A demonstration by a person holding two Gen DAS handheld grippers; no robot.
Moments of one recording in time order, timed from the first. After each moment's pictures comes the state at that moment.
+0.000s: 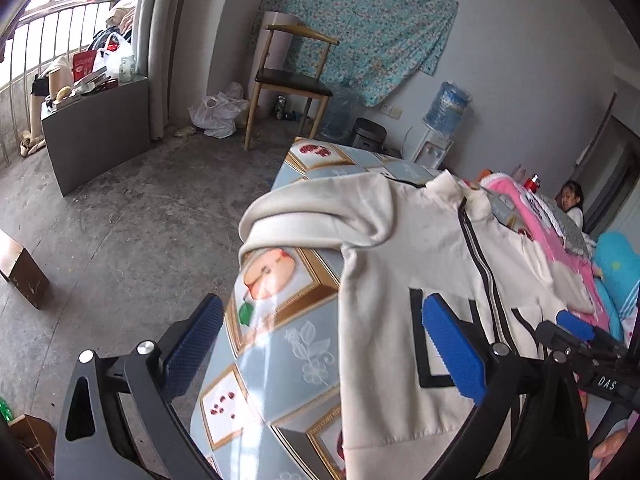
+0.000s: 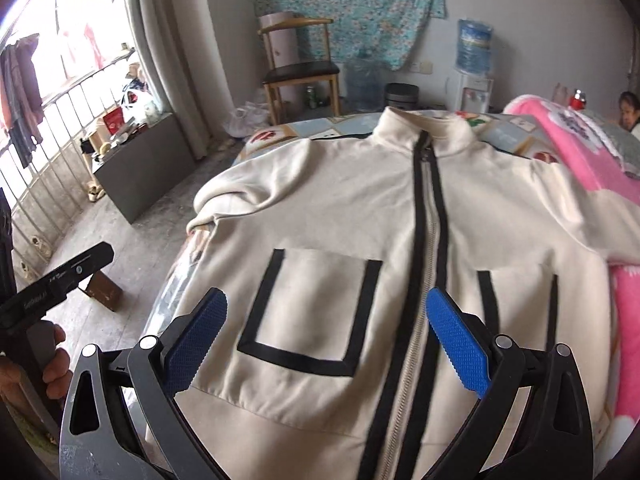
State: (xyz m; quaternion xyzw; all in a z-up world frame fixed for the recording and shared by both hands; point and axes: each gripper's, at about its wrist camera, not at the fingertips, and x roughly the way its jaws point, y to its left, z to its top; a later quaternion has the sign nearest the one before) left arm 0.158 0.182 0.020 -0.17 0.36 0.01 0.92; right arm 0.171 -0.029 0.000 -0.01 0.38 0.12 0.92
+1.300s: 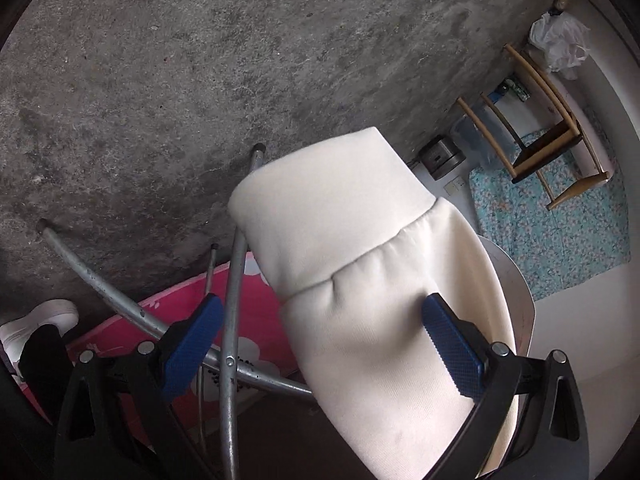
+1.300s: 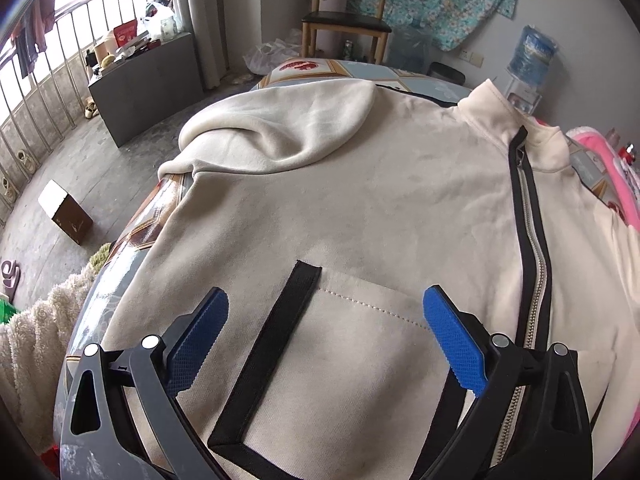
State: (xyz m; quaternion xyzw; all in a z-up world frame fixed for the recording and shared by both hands) left arm 0.351 0.315 -0.411 -0.86 0.41 -0.07 0.30; right arm 0.250 0.043 -0.079 -0.13 0.44 0.13 0.88
